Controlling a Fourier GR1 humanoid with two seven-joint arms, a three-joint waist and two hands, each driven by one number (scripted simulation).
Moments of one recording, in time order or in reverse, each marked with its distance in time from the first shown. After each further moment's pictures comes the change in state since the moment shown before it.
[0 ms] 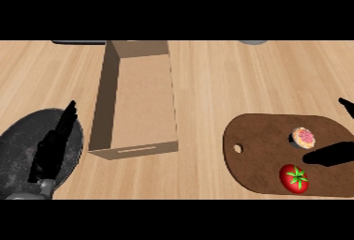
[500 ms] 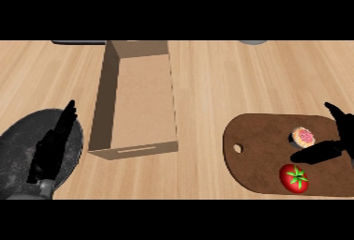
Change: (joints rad) left arm 0.012 -0.026 0.028 -0.039 -0.039 -0.017 0.036; right arm -0.026 0.119 0.013 0.064 0.097 0.049 0.045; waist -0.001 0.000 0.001
